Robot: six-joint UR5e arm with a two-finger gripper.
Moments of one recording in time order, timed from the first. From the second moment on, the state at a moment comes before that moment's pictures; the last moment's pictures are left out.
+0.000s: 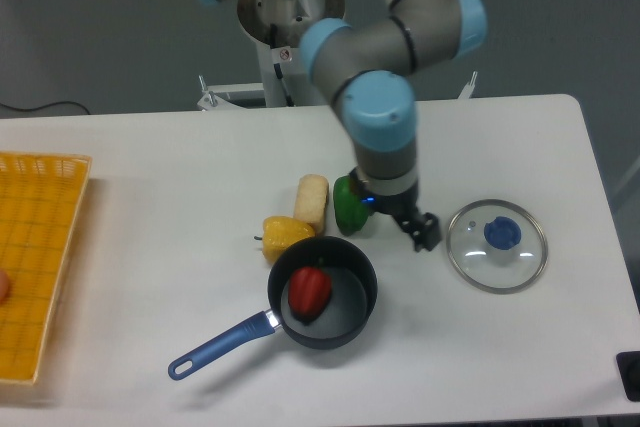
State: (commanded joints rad) arm 2.62 -1.93 -1.62 -1.09 1.67 1.27
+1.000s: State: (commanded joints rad) arm 2.76 -2.01 -1.59 -1.08 1.67 1.66
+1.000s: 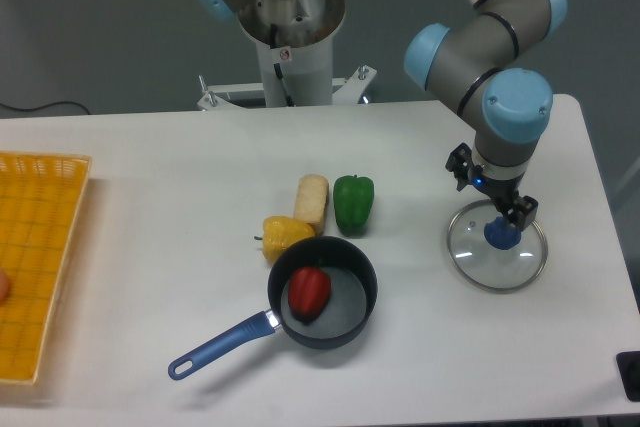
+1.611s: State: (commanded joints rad) arm 2.82 -2.08 -1.55 -1.06 1.66 1.77
